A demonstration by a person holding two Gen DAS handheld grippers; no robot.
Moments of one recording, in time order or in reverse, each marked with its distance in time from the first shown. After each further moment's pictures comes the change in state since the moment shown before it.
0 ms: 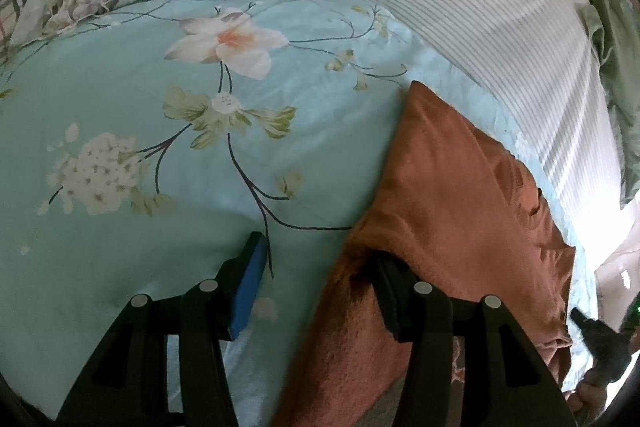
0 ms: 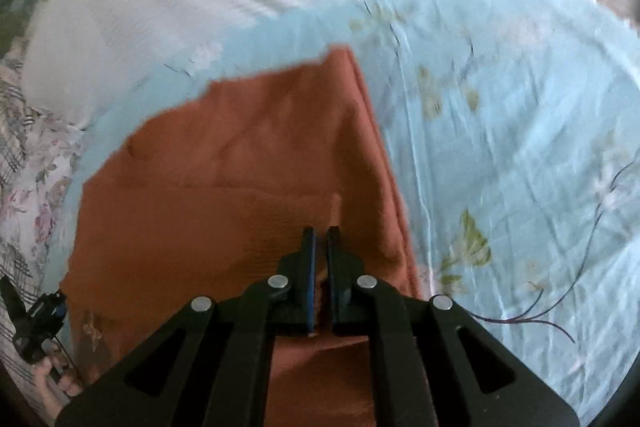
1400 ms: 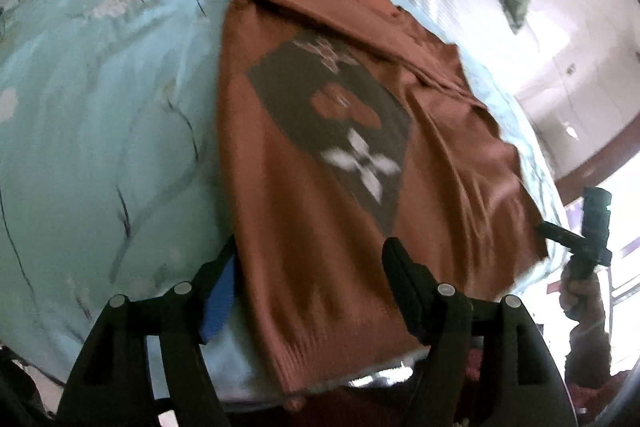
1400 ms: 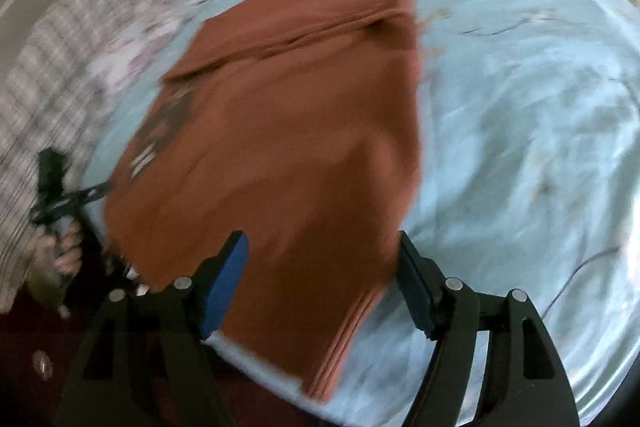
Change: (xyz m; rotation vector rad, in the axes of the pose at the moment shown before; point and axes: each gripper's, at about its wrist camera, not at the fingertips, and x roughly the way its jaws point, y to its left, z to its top) left arm -0.149 0.027 -0.174 0.364 0.309 -0.297; right arm -0.163 -0.046 -0.208 -0.241 0.248 0.295
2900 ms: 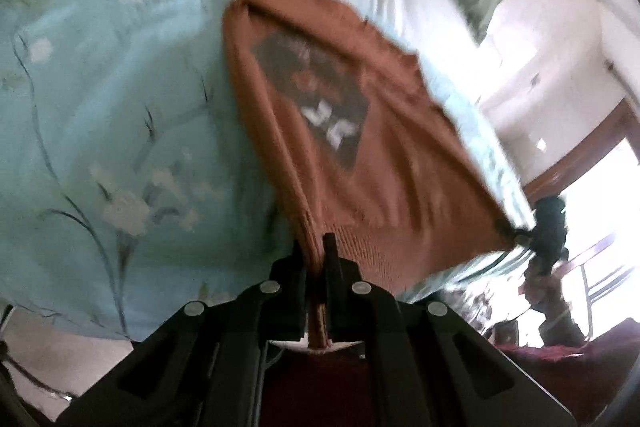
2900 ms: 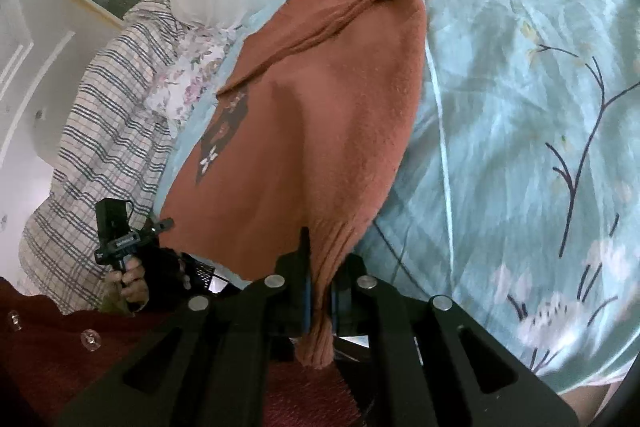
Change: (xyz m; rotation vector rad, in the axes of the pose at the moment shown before) left arm -0.057 0.005 -0.050 -0.014 -0.114 -0.122; right arm -0.016 -0.033 -0.047 0.205 -0.083 0.265
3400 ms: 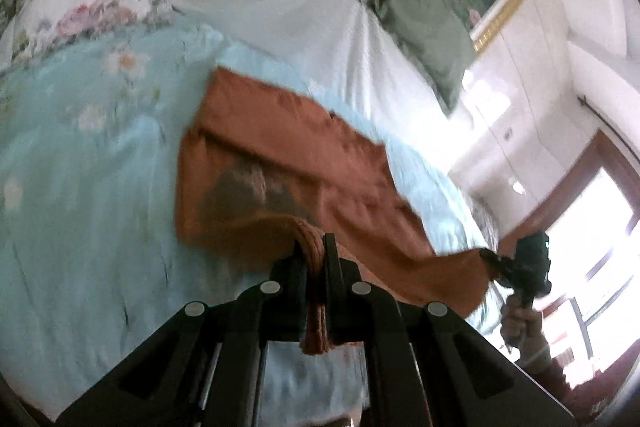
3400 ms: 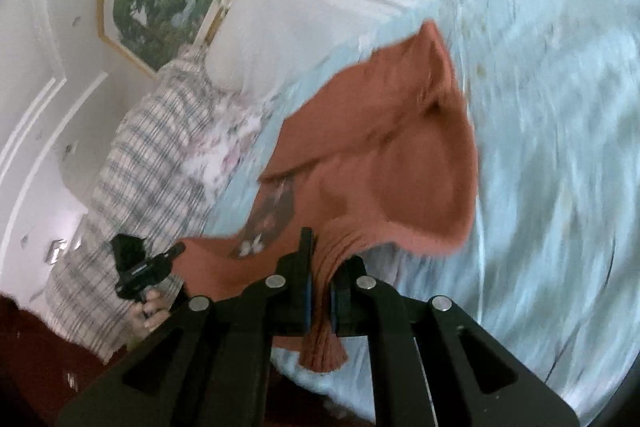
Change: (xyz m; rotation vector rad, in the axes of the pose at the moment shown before) left arm -0.006 -0.027 0.107 0.014 -0.239 -0.068; right arm -0.021 0.026 0.101 -0.028 -0.233 0.058
